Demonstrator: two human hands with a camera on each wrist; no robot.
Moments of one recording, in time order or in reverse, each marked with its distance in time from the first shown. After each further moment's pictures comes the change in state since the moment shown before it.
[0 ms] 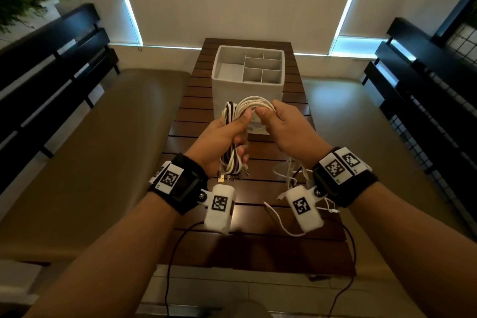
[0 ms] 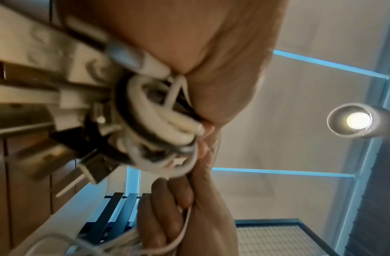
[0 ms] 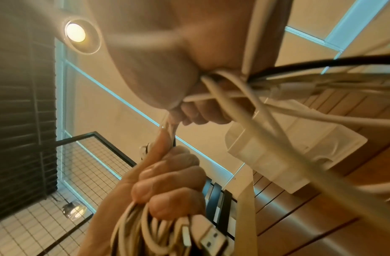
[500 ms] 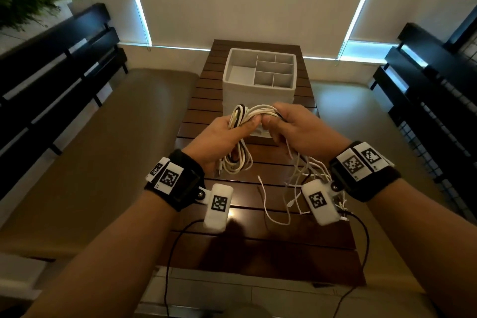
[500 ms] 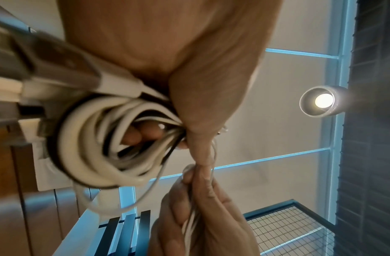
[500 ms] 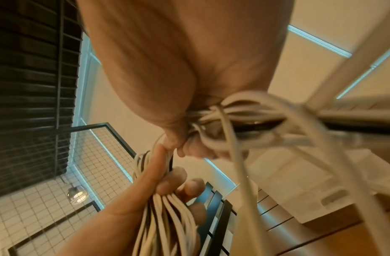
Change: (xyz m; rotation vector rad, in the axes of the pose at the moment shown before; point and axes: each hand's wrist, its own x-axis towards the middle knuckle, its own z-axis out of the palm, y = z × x) left_hand -0.001 0.021 -0.026 0.522 0.089 0.148; right_hand 0.011 -0.022 -0.014 -0.047 -0.276 -0.081
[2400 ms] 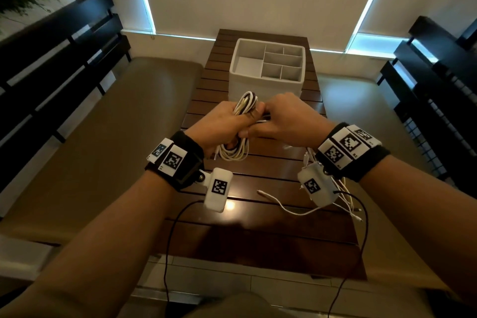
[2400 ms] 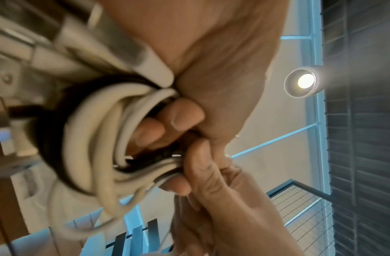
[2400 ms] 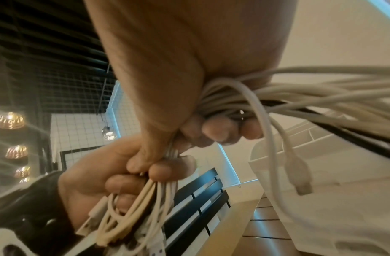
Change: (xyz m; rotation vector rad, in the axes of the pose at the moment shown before) left_hand 0.003 0.010 -0.016 0.063 -0.055 -0.035; right_hand 0.033 -0.022 0.015 -0.390 -0.118 -0.070
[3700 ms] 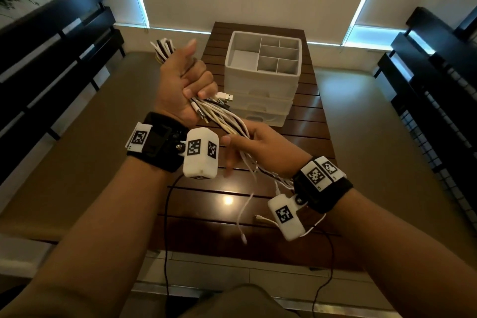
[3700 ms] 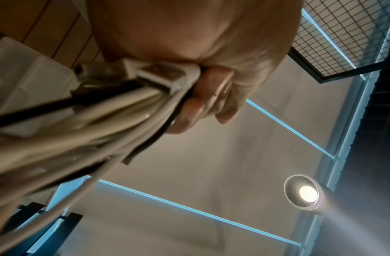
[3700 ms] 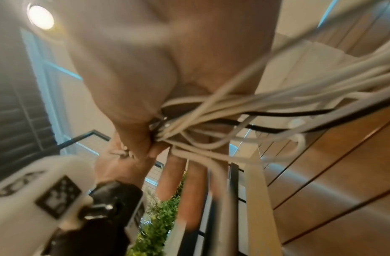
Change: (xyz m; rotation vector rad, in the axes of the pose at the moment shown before) left_hand 0.013 0.011 -0.045 -1.073 0.075 0.250; right_hand -0.029 -0.023 0.062 0.901 -0.102 0.062
